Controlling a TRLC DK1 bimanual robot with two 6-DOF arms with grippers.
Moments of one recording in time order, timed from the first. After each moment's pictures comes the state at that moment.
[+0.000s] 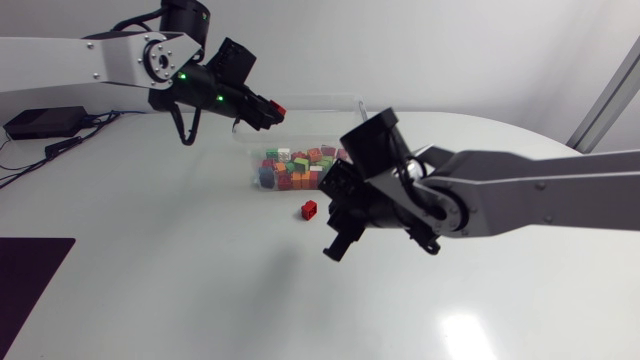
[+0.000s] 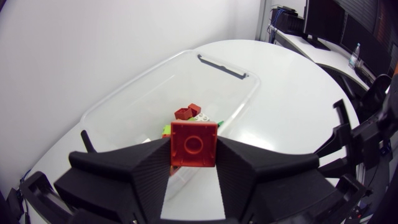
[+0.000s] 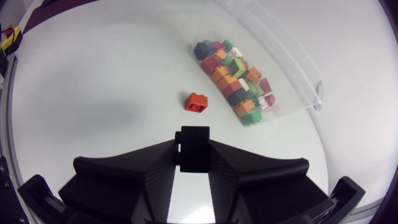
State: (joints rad) left arm -0.27 1.91 1.58 -0.38 0.42 0.40; right arm 0.72 1.60 0.95 -0.19 0.15 -0.37
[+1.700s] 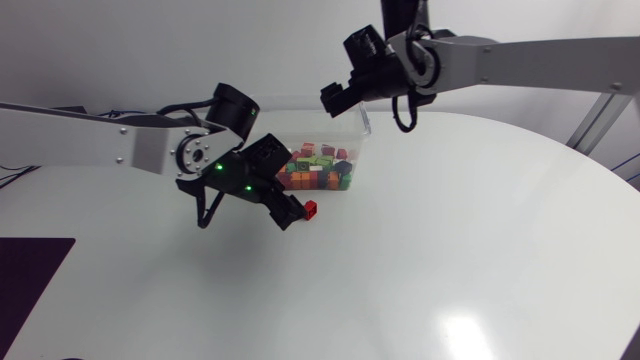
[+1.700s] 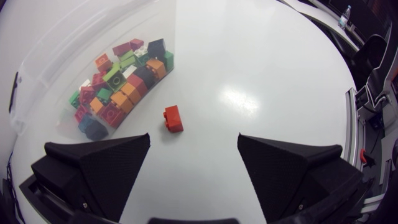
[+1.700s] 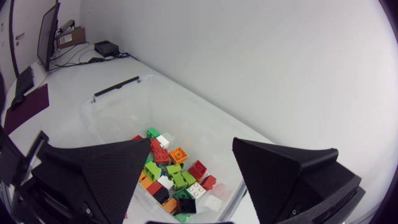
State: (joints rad) left arm -0.47 1.80 1.15 -0.30 0.27 0.39; right arm 0.39 1.96 1.62 -0.13 -0.14 -0.27
